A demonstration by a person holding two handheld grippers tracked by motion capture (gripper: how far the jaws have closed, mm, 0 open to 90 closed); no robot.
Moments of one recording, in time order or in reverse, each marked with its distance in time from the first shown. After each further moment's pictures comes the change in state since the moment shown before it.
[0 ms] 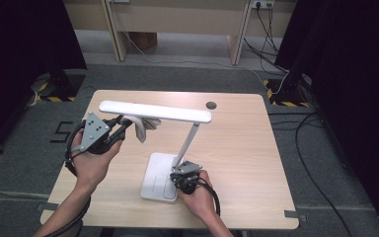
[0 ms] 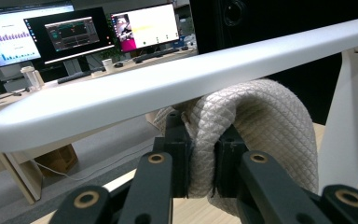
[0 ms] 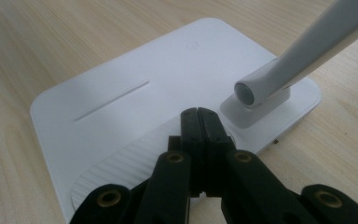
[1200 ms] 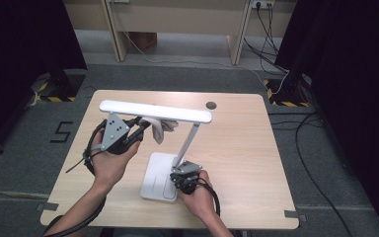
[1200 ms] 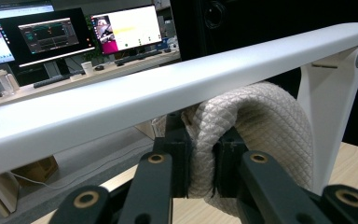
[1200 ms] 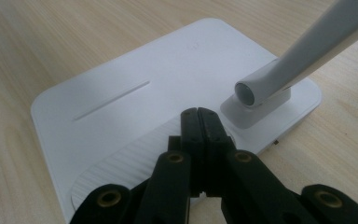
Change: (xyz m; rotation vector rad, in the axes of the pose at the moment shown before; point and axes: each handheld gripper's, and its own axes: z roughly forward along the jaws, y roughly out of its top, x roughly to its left) left arm -0.032 0.008 0.023 -0.004 -0.064 0.000; right arm 0.000 0.000 0.000 -0.004 0.000 -0.002
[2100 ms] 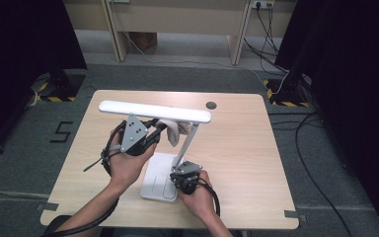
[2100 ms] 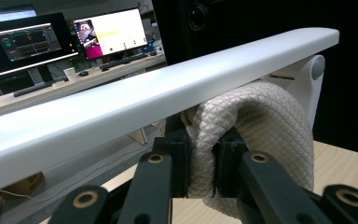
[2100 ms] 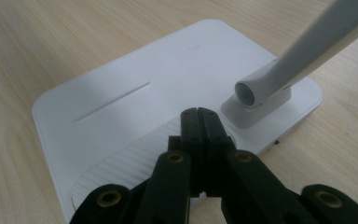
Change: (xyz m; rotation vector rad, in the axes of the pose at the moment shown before) left arm -0.030 0.006 0.023 -0.010 -0.059 0.018; right arm 0.000 -0.001 0.000 -0.006 0.001 0.003
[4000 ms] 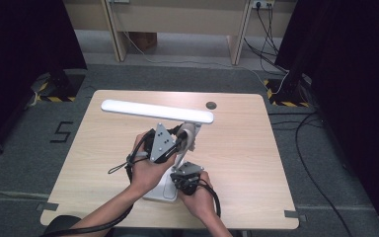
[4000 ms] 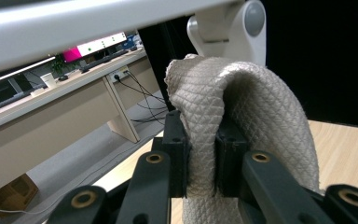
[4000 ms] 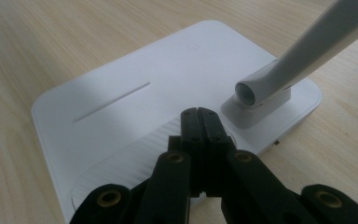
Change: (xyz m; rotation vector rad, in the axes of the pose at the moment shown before) left arm -0.040 -0.016 0.031 0.039 -0.062 0.110; right arm 0.000 -0.003 -0.001 -0.023 0.001 0.006
